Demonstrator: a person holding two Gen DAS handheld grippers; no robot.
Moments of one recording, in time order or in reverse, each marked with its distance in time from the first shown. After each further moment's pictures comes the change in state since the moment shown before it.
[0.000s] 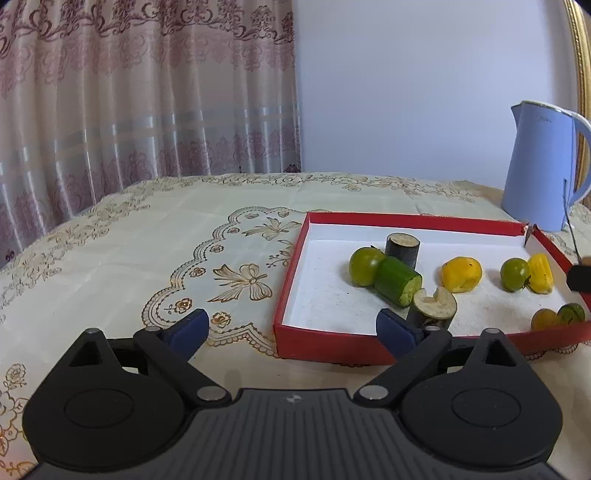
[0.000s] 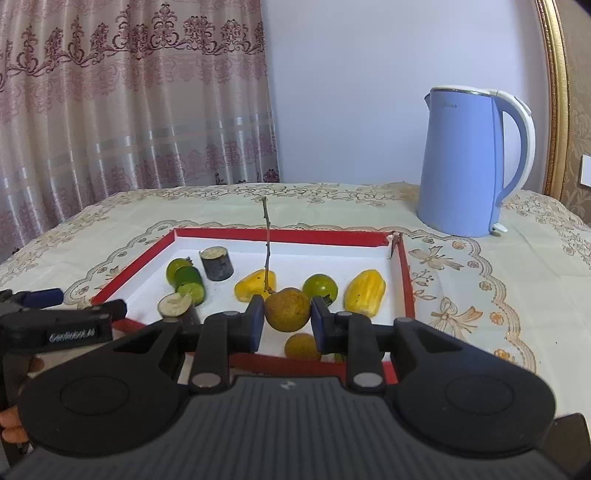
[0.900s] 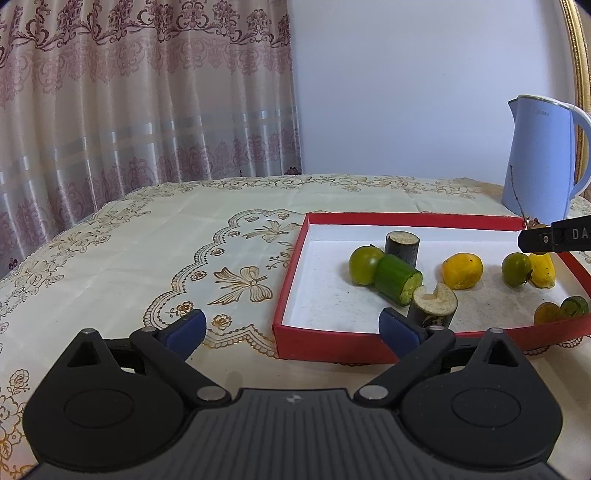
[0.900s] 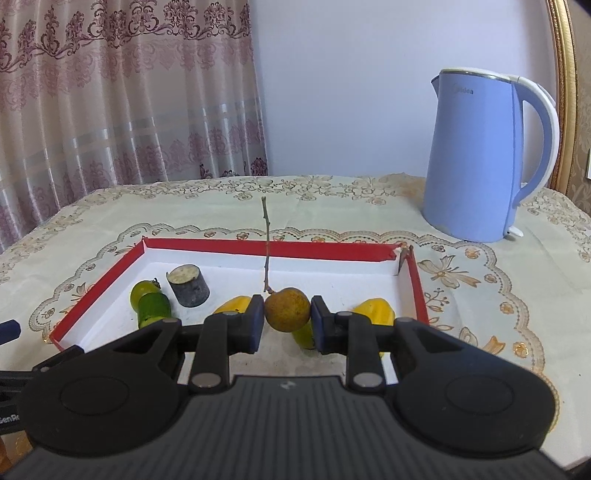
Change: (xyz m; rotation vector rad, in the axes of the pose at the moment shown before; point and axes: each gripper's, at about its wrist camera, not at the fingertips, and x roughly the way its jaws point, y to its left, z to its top) left arm 0.000 -0.002 -0.001 0.017 -0.007 0.009; right arm 0.061 -0.002 0.024 0.024 0.052 -0.030
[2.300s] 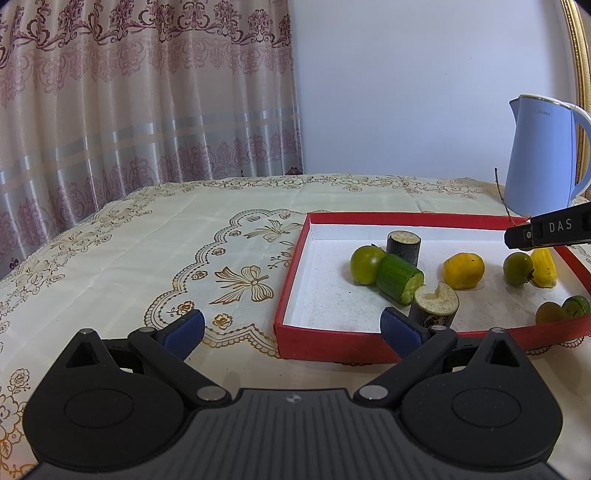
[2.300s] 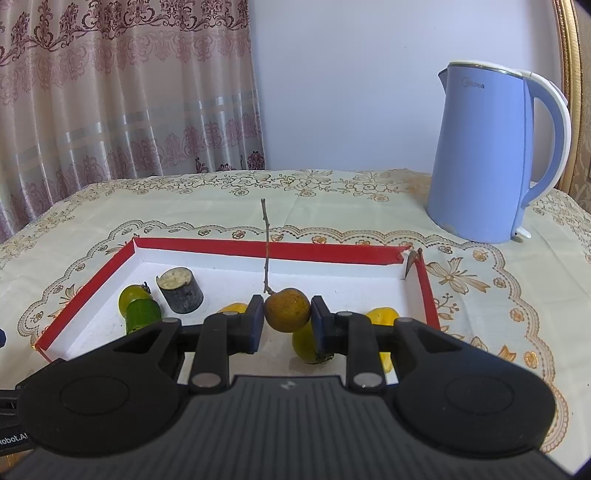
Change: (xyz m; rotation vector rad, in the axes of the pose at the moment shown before) left arm 0.000 0.001 0.000 0.000 0.000 0.000; right arm 0.017 0.002 0.006 -0.003 0.017 -0.008
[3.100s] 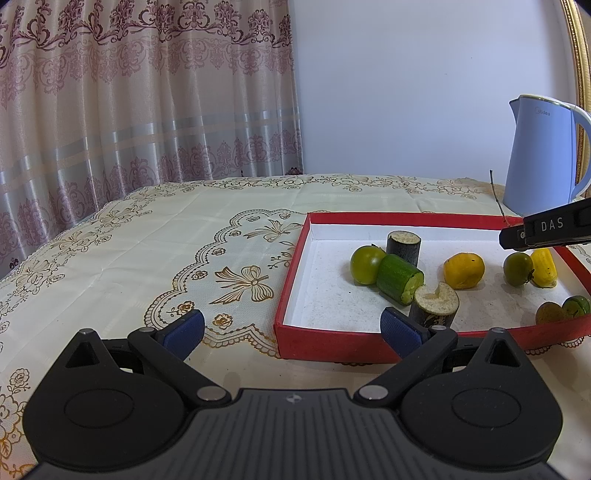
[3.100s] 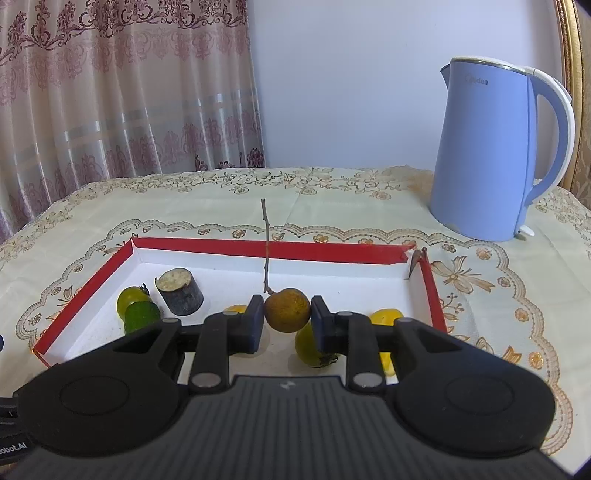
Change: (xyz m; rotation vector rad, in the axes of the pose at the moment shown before) left arm 0.000 0.000 0.000 0.000 0.000 -0.001; right arm 0.008 0.002 0.002 0.004 0.013 -0.002
